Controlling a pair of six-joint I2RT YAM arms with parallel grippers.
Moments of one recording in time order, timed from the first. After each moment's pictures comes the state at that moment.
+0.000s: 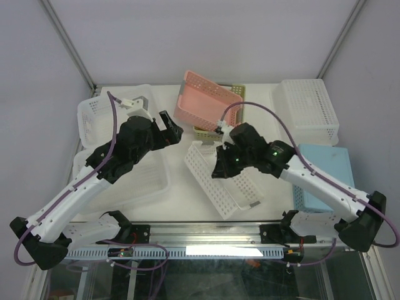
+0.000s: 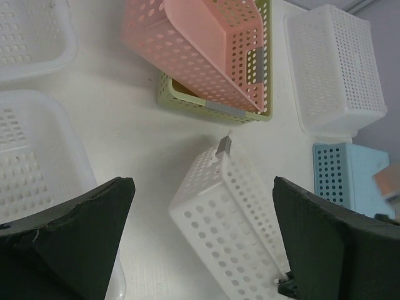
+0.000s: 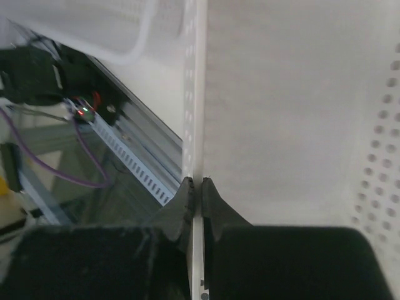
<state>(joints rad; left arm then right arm) -0.73 1.01 1.13 -0.56 -0.33 -0.74 0.92 1.22 1.11 -0.78 -0.21 0.45</state>
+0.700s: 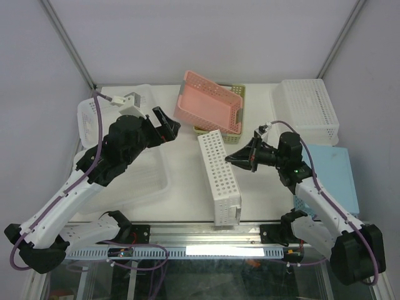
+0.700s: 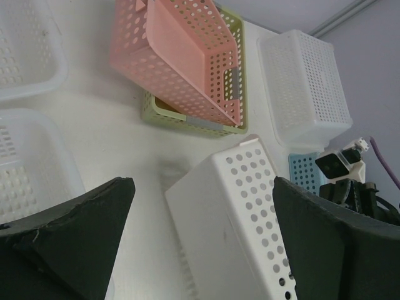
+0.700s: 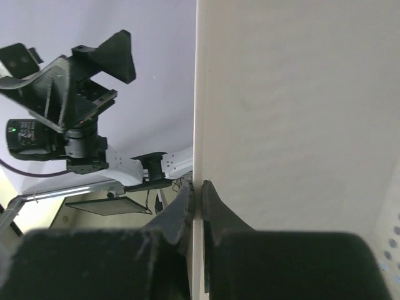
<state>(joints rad) -0.73 0.97 1.19 -0.56 -0.33 -0.74 0.35 0.96 0.54 0.13 -0.92 1.40</state>
